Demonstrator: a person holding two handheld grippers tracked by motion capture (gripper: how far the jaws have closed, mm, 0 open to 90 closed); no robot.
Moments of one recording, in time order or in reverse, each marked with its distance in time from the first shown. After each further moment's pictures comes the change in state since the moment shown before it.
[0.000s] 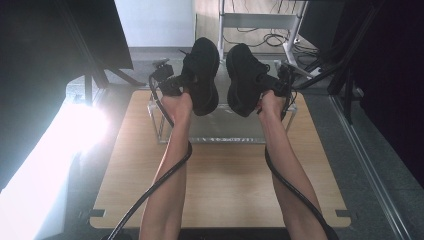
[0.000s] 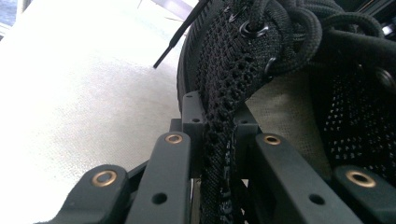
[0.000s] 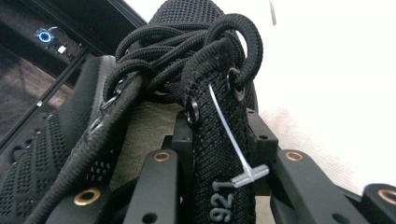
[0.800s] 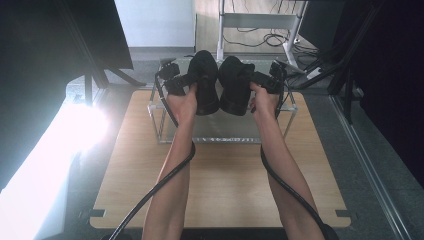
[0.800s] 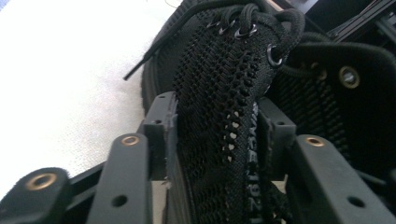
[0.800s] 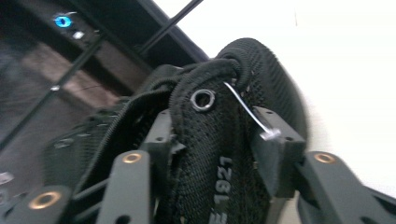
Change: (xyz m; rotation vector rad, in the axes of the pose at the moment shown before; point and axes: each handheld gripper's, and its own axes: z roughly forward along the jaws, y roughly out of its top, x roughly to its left) left arm -0.011 -0.003 0.010 0.042 0.052 0.034; right arm 0.016 -0.006 0.014 0.040 0.080 -0.040
